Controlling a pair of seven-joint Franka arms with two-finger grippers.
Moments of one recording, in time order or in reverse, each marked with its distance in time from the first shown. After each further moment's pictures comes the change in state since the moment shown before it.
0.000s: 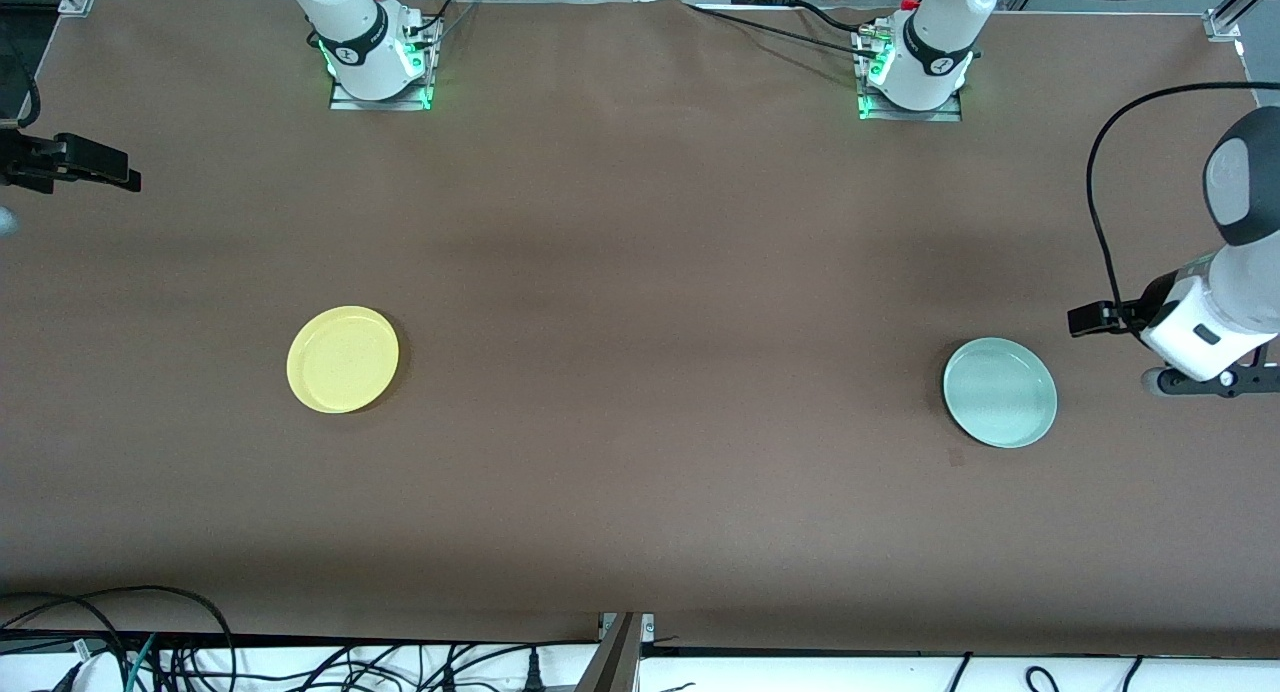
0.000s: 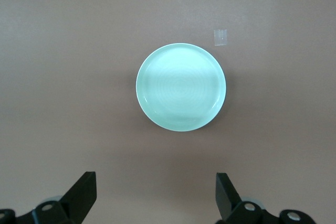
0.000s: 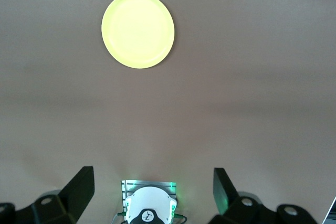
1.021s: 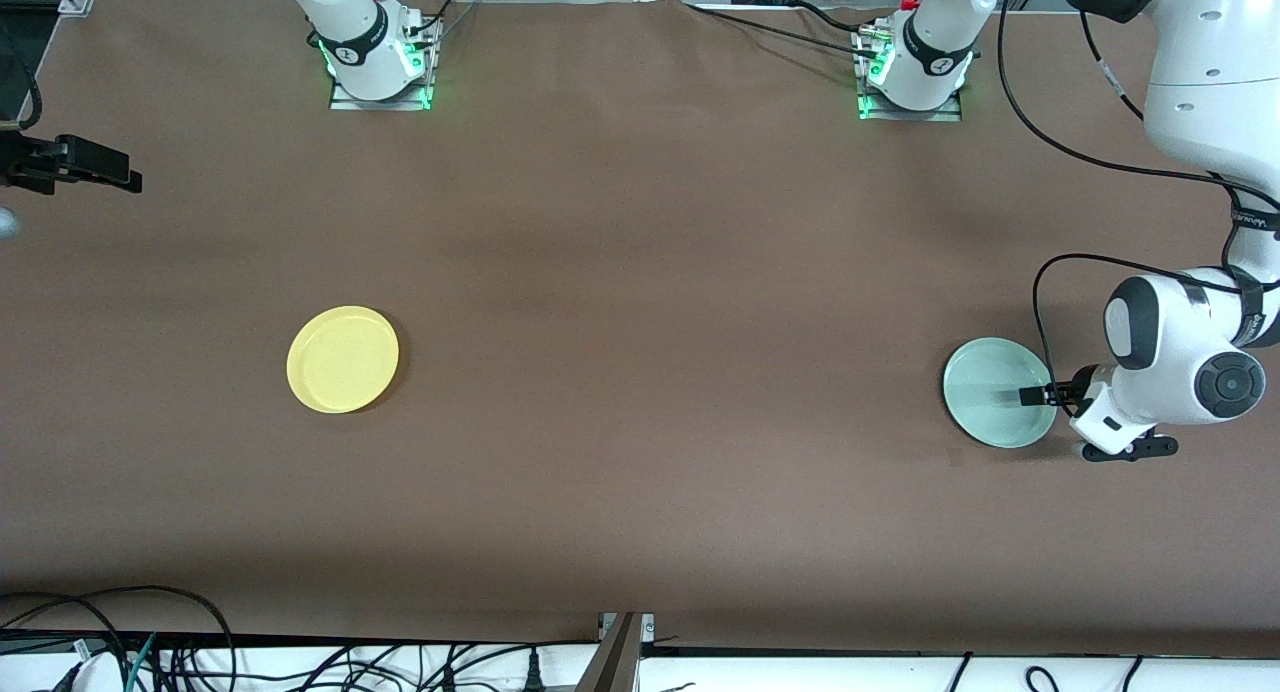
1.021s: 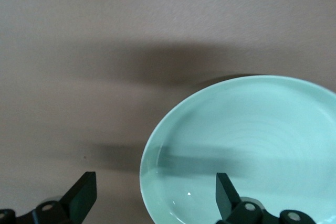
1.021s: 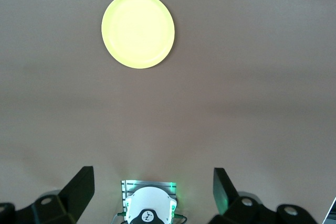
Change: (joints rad) left arm 0.146 0.382 0.001 -0.073 -0.001 0.421 0.001; right arm 0.000 0.004 0.000 0.000 0.000 0.001 0.000
